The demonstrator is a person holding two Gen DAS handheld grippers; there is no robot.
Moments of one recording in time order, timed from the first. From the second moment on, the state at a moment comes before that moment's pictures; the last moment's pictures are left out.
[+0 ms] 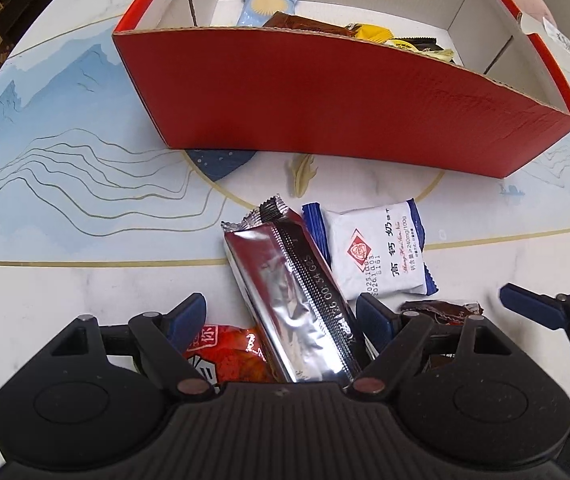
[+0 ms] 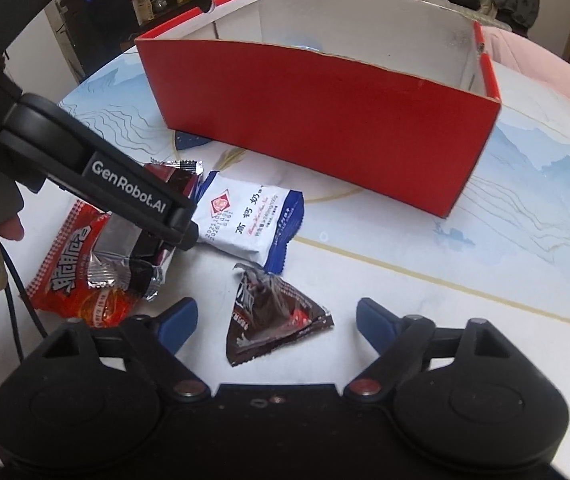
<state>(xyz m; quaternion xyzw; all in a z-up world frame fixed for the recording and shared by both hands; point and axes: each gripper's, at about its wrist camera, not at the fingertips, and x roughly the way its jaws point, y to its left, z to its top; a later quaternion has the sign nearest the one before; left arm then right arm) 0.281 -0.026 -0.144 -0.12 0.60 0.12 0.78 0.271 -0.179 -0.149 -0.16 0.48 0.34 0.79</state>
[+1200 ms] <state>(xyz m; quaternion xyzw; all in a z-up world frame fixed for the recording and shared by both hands) 0.247 0.049 -0.128 -0.28 0.55 0.09 0.78 0.262 -0.201 -0.137 -0.10 0.49 0.29 0.82</state>
